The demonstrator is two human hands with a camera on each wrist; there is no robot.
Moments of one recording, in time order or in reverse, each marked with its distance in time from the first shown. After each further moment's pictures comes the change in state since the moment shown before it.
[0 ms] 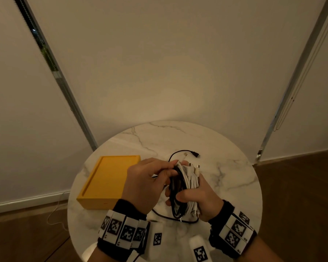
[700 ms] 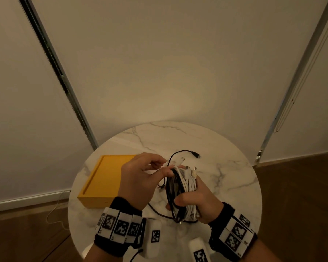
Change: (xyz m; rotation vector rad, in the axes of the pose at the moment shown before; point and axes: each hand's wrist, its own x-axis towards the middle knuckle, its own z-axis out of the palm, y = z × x) left_hand -0.002 -0.011 -0.007 -0.123 0.081 -0.128; right_hand -0.003 0.003 0.009 -0.072 -0.007 0.041
